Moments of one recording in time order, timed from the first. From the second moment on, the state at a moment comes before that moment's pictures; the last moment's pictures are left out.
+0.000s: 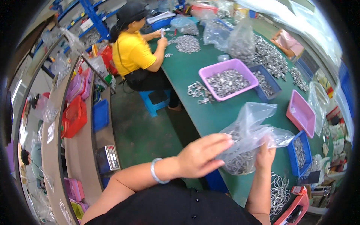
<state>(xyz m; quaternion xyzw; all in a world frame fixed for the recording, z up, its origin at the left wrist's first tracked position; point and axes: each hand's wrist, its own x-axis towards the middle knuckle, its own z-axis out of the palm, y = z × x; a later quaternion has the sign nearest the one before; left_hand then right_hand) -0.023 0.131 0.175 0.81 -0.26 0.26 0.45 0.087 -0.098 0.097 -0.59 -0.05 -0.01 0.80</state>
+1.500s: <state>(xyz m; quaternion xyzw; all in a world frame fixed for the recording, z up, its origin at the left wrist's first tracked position) -0.134 0.869 0.201 0.88 0.18 0.19 0.39 0.017 0.776 0.260 -0.42 -0.36 0.38 0.74</state>
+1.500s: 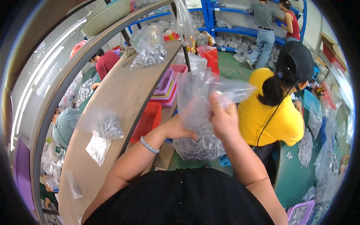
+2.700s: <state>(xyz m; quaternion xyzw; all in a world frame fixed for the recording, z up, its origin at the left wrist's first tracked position) 0.304 1.443 0.215 0.68 0.10 0.42 0.59 0.398 1.359 0.274 -0.53 -0.69 -0.02 0.49</state>
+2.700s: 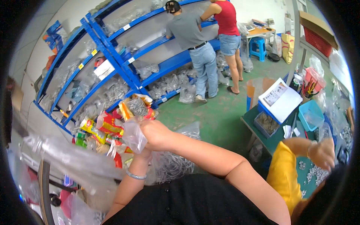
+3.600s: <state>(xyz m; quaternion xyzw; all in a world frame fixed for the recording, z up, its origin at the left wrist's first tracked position) 0.747 2.002 0.342 0.50 0.13 0.46 0.72 0.767 1.374 -0.122 -0.77 -0.33 0.52 -0.18</state>
